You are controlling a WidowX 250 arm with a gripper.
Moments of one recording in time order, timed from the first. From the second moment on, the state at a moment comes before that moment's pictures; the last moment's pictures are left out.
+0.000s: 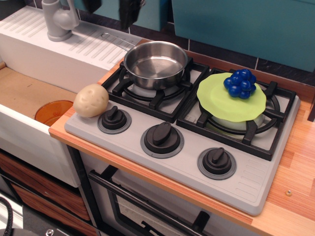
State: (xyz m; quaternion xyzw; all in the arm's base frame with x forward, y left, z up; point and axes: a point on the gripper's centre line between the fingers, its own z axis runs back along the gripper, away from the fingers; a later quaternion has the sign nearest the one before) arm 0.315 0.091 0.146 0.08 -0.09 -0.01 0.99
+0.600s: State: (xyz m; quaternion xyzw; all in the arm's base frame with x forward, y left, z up) arm 0.269 0.099 0.093 0.05 -0.09 0.04 0.99
